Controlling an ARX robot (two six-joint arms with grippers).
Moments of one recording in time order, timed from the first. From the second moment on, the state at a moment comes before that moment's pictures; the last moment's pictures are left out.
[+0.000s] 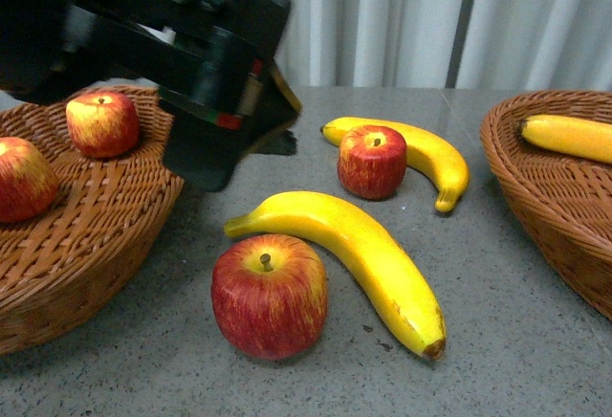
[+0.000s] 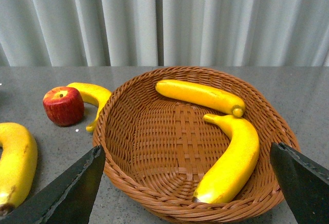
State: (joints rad) left arm -0.43 1.33 0.88 -0.09 0.14 0.21; right arm 0.00 0.00 0.01 0.00 0.00 0.00
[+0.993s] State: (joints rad) left arm -0.53 1.59 0.77 0.04 0.15 0.09; right arm 0.00 0.00 0.01 0.00 0.00 0.00
